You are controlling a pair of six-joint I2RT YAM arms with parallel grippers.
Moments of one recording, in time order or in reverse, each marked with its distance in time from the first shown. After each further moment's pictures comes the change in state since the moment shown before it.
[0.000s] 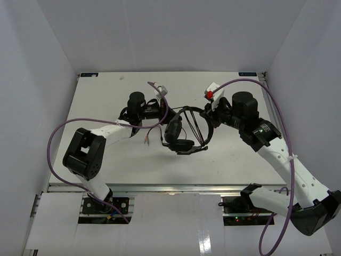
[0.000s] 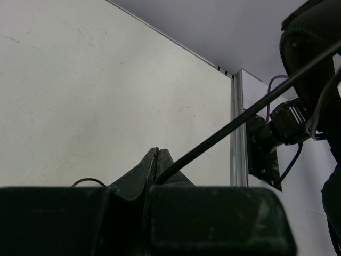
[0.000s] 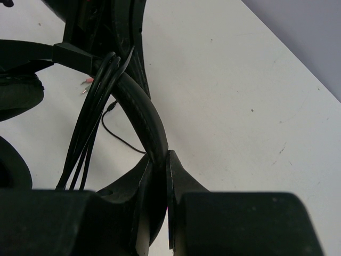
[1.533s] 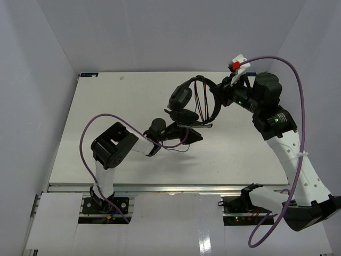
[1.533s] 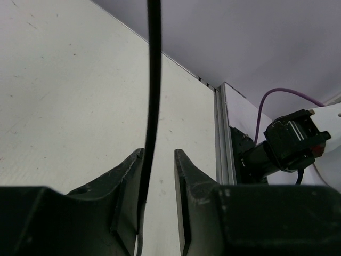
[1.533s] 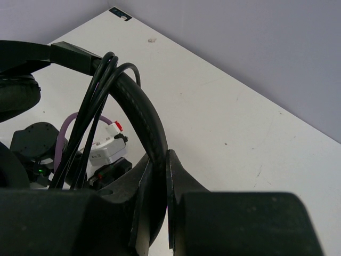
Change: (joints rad) left arm -0.283 0.291 -0.149 0.626 -0.268 -0.267; right arm -0.178 0.062 0.240 0.032 -0.081 0.186
